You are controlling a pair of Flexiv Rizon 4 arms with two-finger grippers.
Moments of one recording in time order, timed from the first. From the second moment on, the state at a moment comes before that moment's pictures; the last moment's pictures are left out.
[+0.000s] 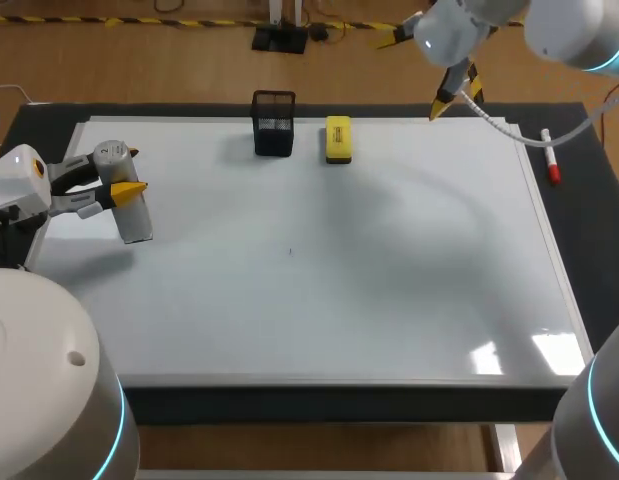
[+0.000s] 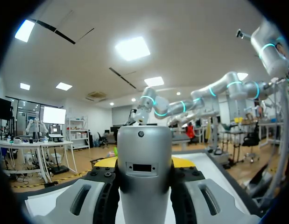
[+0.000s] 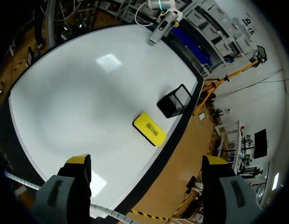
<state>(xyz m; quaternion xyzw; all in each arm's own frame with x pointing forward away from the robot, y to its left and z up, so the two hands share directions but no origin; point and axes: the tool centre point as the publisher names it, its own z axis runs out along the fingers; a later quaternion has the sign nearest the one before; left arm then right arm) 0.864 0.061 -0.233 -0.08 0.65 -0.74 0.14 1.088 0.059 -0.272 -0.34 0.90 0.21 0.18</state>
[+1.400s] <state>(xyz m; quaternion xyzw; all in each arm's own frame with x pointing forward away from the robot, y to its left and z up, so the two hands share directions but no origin) 1.028 -0.065 -0.142 -0.01 0.64 -0.77 0.05 1.088 0.059 -0.272 -0.34 0.90 0.21 0.18</state>
